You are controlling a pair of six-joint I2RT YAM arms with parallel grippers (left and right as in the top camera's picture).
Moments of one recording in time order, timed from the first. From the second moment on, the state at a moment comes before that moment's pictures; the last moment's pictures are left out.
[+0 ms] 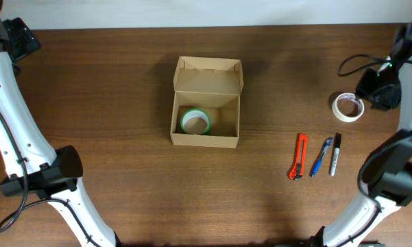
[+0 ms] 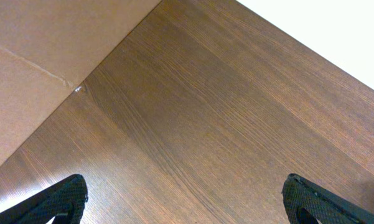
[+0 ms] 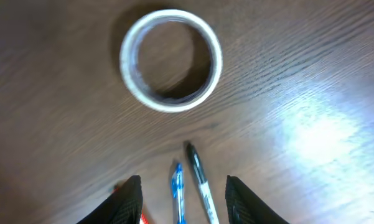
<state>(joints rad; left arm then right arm) 0.31 2.21 2.93 -1.68 -0.33 -0.29 -0.40 2.10 1.96 -1.33 0.00 0.23</state>
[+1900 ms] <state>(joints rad) 0.31 2.21 2.93 -1.68 -0.33 -0.29 -0.40 2.18 2.36 -1.45 -0.08 0.16</state>
